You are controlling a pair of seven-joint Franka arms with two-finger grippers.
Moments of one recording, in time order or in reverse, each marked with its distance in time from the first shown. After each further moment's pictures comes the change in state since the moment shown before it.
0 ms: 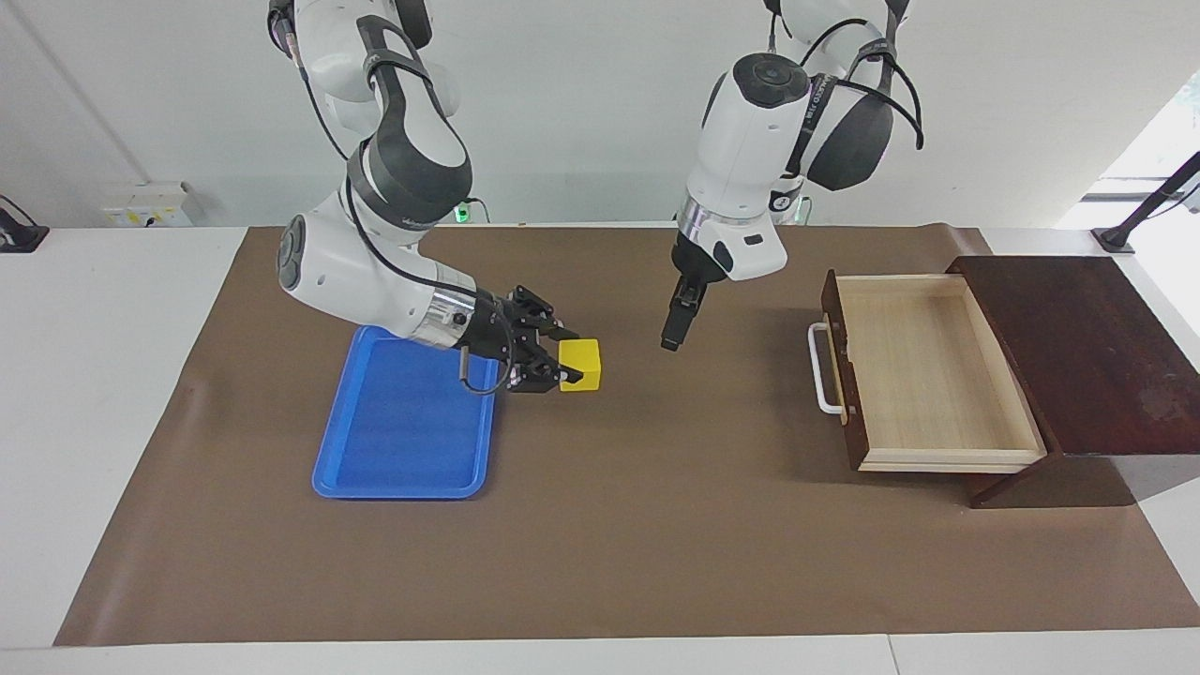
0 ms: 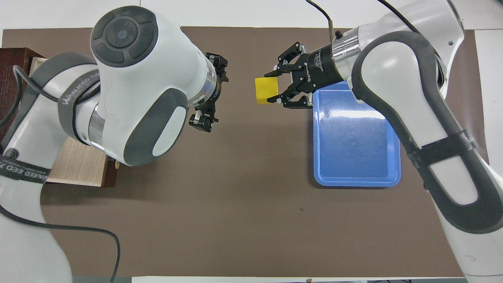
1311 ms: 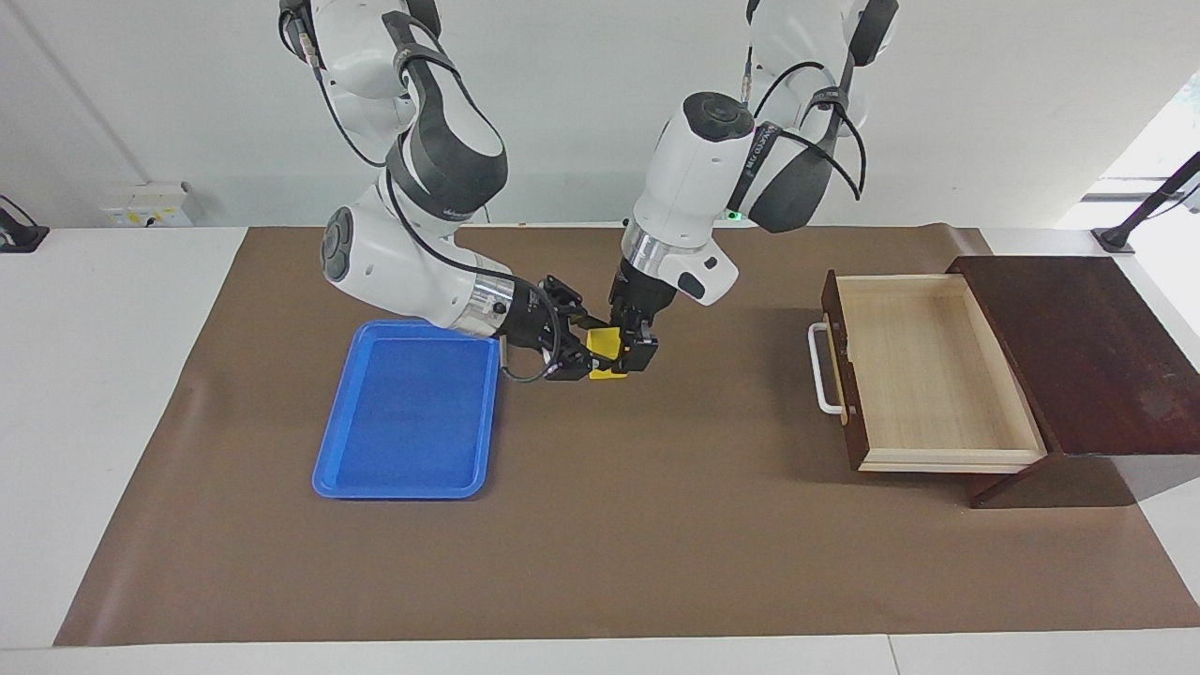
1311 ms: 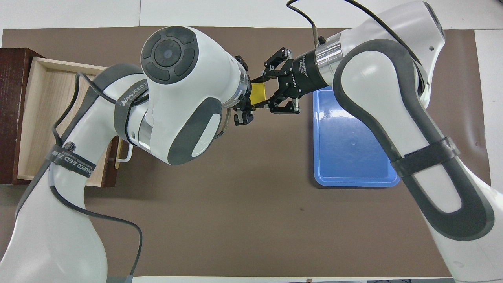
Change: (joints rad) left arm -0.064 0.038 0.006 -0.055 -0.039 0.183 -0.322; right arm 0.030 -0.001 0.003 -0.003 0.000 0.014 0.012
